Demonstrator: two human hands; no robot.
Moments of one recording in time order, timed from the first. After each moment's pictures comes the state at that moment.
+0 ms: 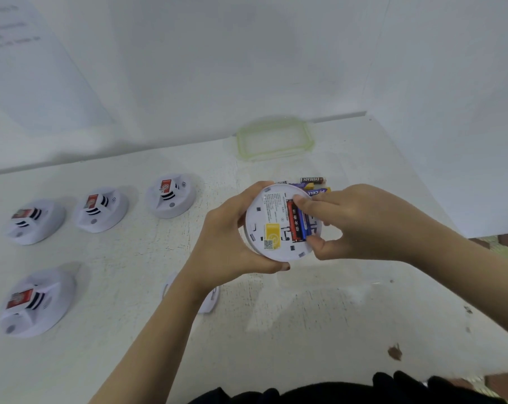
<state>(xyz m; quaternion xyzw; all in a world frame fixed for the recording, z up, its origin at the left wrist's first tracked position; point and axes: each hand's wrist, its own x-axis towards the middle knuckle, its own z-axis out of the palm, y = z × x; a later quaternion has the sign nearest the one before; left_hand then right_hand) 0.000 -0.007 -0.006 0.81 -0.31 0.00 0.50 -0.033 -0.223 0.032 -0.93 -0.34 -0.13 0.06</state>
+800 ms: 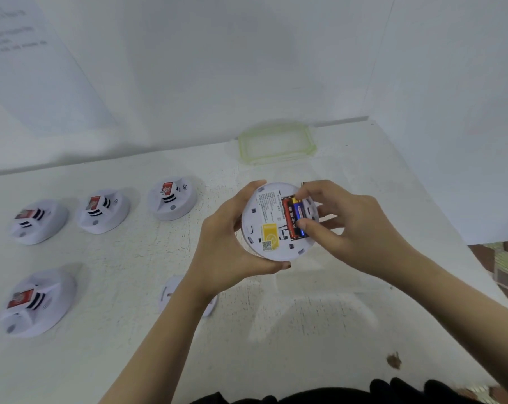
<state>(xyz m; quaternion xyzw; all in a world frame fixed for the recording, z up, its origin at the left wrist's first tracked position) -0.003 -0.009 -0.011 0.80 -0.28 0.03 0.53 -0.039 -0.212 0.010 -0.87 -0.14 -0.11 0.46</state>
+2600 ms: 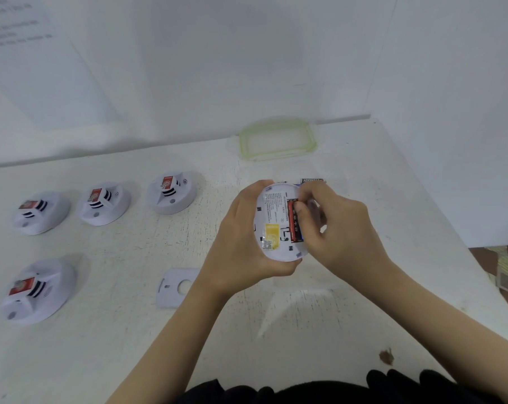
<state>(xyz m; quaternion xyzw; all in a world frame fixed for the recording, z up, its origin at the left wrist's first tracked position) -0.015 -0.033 -0.020 0.86 -0.27 0.10 0.41 -0.039 -0.197 -0.011 -0.89 -0.11 -0.25 0.37</state>
